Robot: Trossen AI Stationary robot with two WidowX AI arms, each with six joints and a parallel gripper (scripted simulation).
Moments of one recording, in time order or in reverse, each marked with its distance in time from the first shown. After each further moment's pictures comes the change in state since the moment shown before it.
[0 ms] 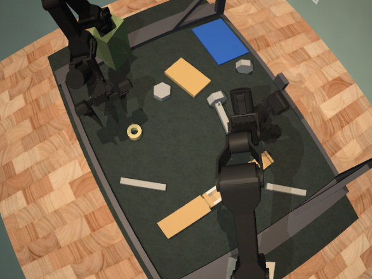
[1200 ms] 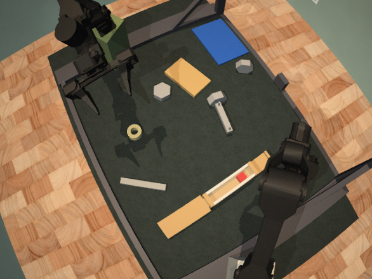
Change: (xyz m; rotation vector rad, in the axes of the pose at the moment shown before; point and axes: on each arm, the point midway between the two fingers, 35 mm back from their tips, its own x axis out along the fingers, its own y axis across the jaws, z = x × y) left arm -0.030 -0.036 0.193 -0.704 -0.025 -0.826; right arm -0.101 0.019 0.211 0.163 -0.510 0.033
